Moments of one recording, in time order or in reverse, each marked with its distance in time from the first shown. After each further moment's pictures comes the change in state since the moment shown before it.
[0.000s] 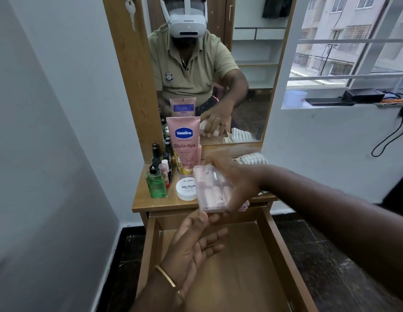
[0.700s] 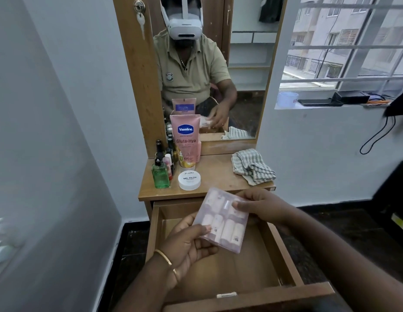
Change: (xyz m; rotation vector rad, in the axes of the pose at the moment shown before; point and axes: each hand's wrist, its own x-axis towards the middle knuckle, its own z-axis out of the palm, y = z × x) left_hand -0.026 -0.001 -0.015 0.061 -0.005 -0.149; right_hand -0.089 -0.001 0.080 0.876 0.218 0.320
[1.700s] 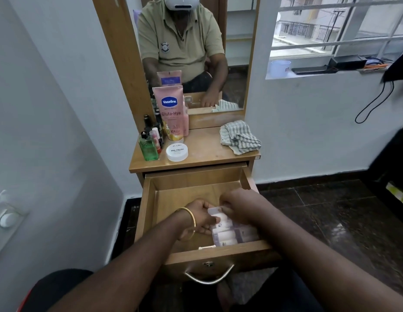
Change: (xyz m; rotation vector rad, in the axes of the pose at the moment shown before) left_hand 0.050 -0.051 0.022 0.756 0.034 -0.250; right_hand -0.008 0.058 0.042 -0.915 0.022 -0.164
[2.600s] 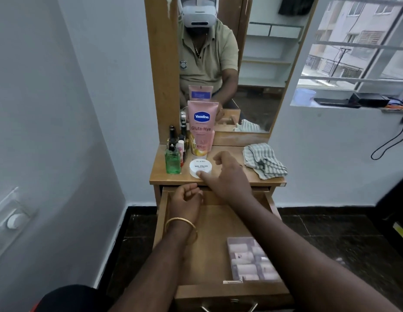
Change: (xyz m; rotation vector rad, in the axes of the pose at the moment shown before) left_hand 0.015 0.004 -0.065 -0.549 0.645 0.381; right_hand 0.089 -0.087 -0.048 0.413 0.589 0.096
